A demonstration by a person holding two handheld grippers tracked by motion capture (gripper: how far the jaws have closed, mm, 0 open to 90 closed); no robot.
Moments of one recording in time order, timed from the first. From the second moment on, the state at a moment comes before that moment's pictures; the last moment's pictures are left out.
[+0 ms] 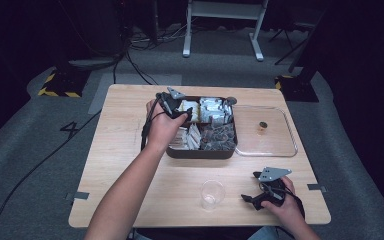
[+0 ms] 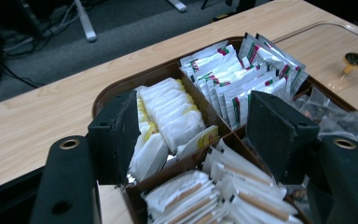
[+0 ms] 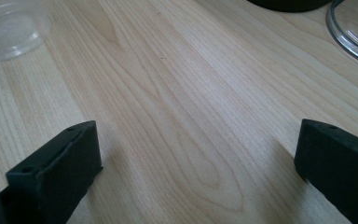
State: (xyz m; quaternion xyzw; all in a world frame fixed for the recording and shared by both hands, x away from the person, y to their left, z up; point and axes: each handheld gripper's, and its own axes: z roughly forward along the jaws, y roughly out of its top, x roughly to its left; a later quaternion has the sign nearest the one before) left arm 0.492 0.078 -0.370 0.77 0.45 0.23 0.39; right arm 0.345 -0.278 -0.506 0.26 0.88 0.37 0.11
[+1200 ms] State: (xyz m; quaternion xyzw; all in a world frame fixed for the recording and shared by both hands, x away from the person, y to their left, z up) left arm 0.560 0.061 -0.445 0.80 0.50 0.11 0.33; right arm 0.346 -0.278 -0.506 0.26 0.89 0.37 0.11
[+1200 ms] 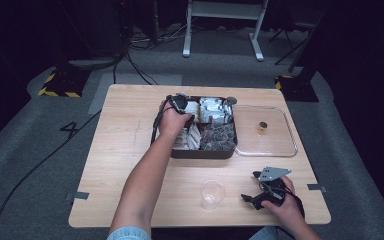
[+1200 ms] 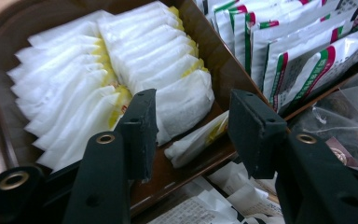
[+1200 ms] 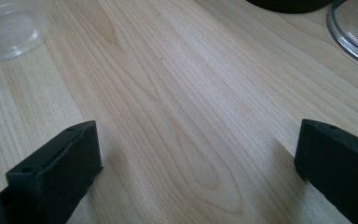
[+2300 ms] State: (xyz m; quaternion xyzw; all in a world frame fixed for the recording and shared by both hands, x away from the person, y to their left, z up) left arm 0.558 0.068 -0.413 0.82 0.44 0.11 0.35; right arm 0.346 -0.278 -0.506 0.26 0.89 0.37 0.11
